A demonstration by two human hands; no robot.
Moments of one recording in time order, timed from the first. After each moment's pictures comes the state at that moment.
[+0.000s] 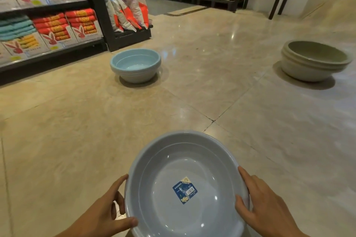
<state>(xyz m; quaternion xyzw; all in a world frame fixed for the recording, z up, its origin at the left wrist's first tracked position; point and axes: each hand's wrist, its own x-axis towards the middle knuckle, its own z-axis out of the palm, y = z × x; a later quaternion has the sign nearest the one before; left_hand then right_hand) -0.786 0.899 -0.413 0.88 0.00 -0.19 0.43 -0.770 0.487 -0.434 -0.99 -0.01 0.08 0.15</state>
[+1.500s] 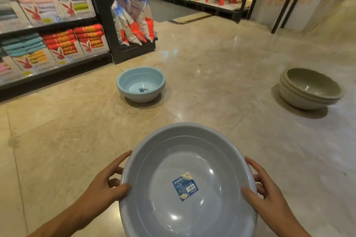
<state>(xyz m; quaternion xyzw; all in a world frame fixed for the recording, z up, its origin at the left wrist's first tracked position) -0.689 0.900 -0.231 0.81 0.12 -0.14 0.56 -0.692 0.499 -0.250 -0.83 0.09 0.06 0.55</state>
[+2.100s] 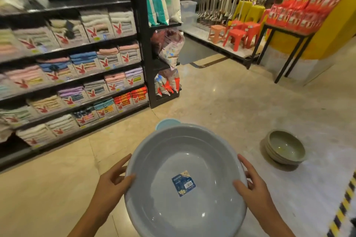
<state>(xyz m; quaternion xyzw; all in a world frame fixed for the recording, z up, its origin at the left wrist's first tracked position) -0.807 0.937 0.409 0.76 0.25 -0.01 0.60 -0.746 0.577 0.394 -0.82 0.06 0.09 0.56</state>
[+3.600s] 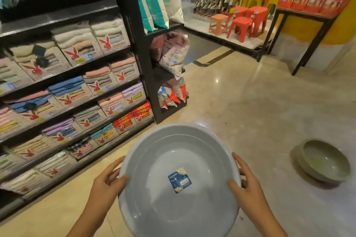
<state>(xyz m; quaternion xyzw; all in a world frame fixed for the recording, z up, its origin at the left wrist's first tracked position) -0.475 1.109 0.406 0.71 0.28 -0.02 0.64 -0.442 0.752 0.354 -0.79 0.10 0.08 0.60</state>
